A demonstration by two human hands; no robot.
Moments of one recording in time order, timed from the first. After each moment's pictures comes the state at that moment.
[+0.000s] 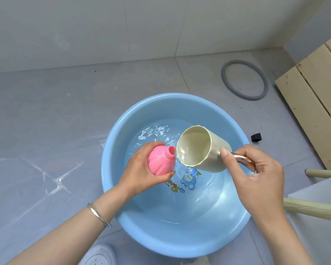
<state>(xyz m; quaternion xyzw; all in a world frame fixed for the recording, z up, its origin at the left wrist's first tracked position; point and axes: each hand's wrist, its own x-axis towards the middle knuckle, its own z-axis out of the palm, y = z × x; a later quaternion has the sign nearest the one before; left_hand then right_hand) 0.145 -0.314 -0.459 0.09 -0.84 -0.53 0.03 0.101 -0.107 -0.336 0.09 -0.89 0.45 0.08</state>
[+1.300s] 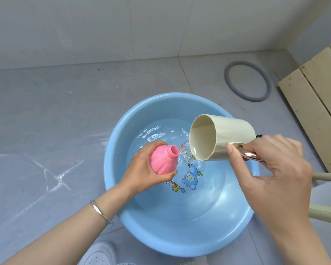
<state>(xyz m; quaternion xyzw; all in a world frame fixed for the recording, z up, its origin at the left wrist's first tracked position) 0.144 -0.314 -0.457 0.09 -0.84 -0.53 0.02 0.103 -0.115 -0.300 0.24 -0.91 0.24 0.23</state>
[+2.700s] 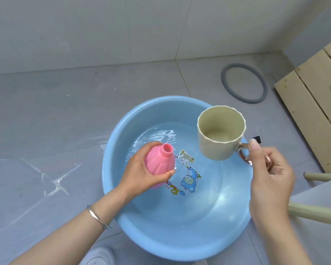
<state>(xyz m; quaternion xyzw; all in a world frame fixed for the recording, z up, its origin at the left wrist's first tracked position) 0.145 -0.314 -0.448 0.13 -0.81 -0.58 0.03 0.096 -0.106 -0.339 -0.08 -0.79 0.59 0.12</state>
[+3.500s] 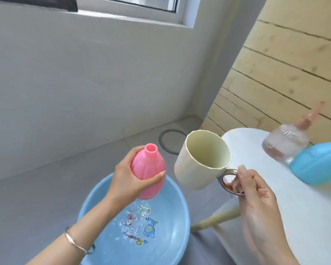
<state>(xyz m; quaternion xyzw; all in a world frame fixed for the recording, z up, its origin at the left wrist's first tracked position) 0.111 -0.263 -0.185 -0.03 -0.76 -0.64 0.10 0.167 -0.037 -0.111 -0.06 -0.65 0.74 0.17</state>
